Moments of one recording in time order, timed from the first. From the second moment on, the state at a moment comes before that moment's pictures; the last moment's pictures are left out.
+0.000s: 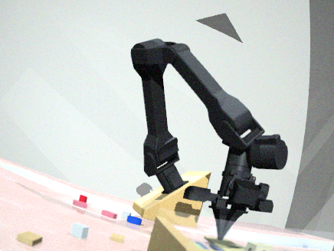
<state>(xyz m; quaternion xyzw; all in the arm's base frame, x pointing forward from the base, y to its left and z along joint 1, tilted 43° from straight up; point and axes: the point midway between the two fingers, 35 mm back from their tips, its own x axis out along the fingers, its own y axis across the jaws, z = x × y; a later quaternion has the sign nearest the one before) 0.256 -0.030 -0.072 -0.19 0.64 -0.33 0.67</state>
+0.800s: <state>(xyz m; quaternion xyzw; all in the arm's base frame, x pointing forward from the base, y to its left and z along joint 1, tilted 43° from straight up) 0.228 -0.024 -0.076 -0.19 0.64 -0.33 0.67</state>
